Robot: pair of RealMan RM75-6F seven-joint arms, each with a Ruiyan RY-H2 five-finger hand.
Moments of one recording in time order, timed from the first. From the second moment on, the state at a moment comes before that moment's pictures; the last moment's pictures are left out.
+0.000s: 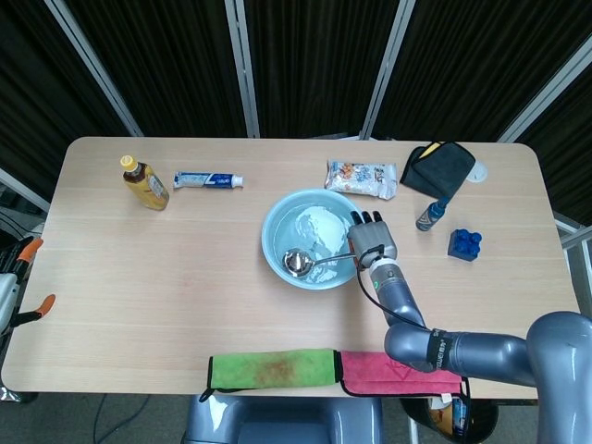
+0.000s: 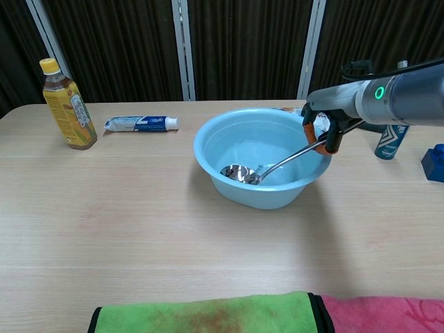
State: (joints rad) left arm -0.18 -1.05 -0.08 -1.57 1.35 1.27 -0.12; right arm 1.14 -1.46 0.15 -1.60 -0.17 0.98 -0.84
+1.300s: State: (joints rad) left arm -0.18 -1.05 -0.06 -1.57 1.38 1.28 -0.15; right arm 1.15 -1.34 0.19 -1.80 -0.15 1.05 -0.84
